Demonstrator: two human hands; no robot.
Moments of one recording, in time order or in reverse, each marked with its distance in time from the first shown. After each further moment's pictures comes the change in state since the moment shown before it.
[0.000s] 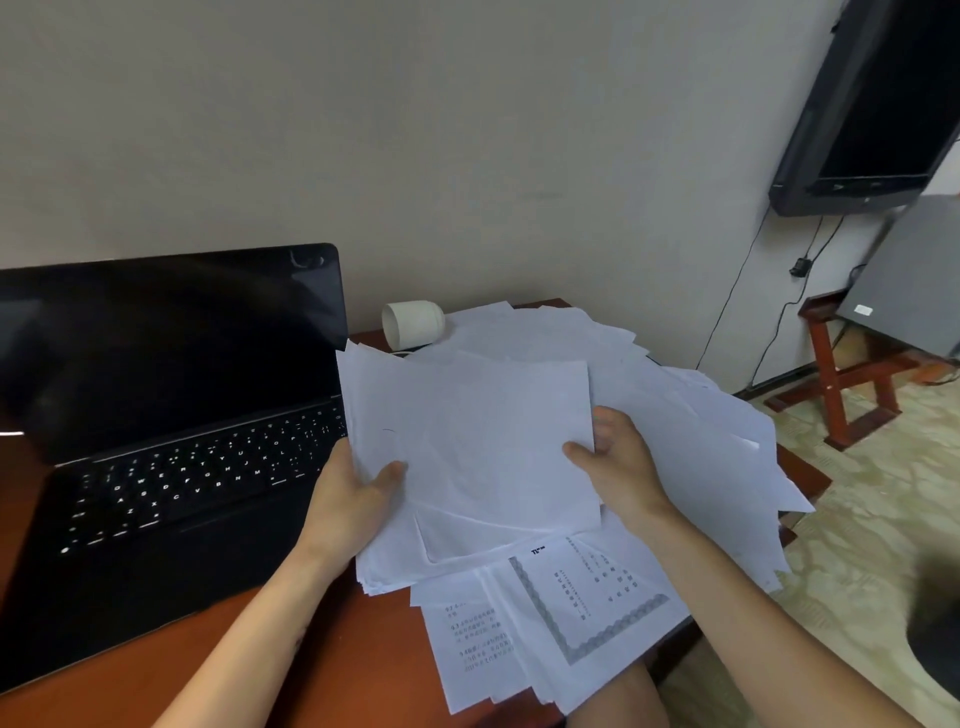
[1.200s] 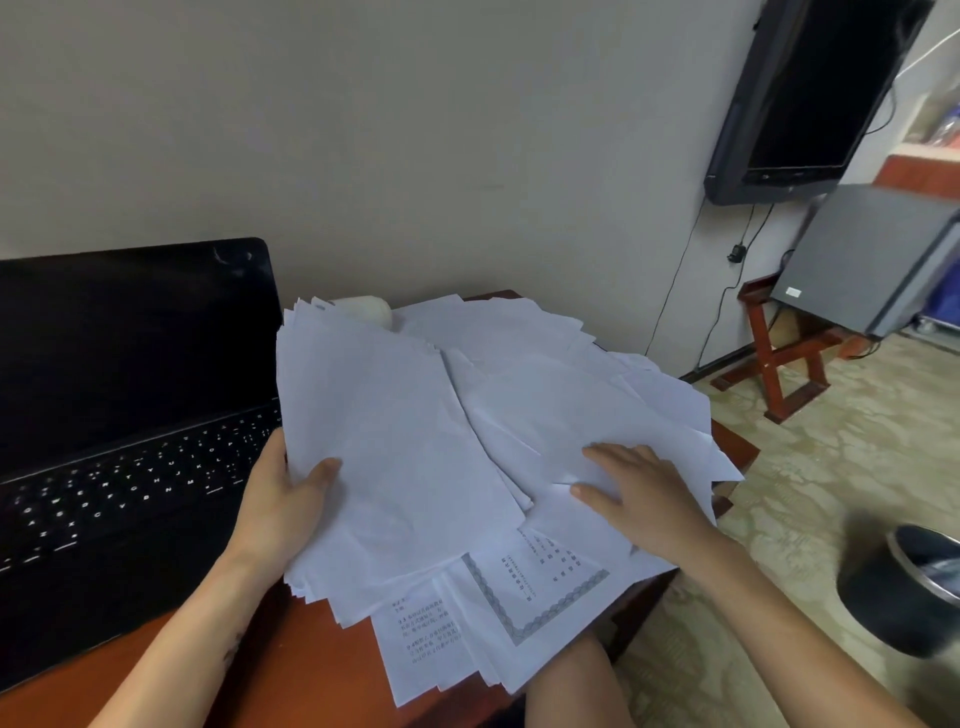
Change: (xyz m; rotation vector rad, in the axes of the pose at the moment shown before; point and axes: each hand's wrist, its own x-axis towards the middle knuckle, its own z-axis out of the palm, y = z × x) left_hand 0.004 -0.005 -0.002 -0.054 0.003 0.052; right_hand -0.031 0.020 -0.103 -1.206 -0.224 -0.273
